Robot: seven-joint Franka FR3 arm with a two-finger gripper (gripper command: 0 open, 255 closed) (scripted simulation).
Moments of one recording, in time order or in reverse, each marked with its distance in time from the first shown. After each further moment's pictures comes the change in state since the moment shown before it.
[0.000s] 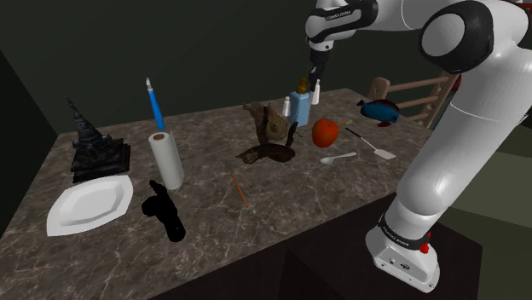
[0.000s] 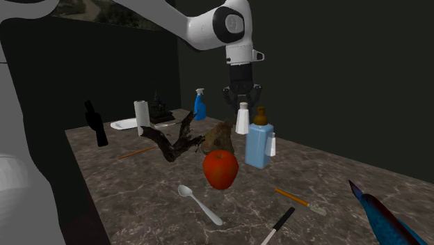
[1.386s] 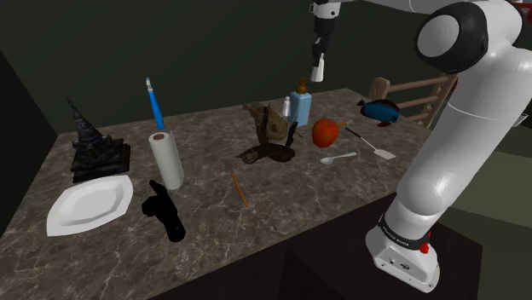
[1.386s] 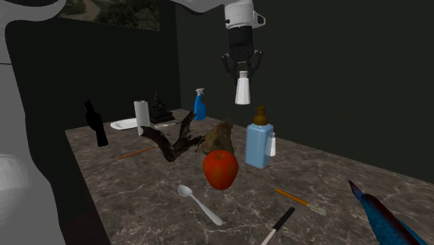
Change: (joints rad) arm 0.003 0.022 0.003 0.304 0.008 -0.282 -0.012
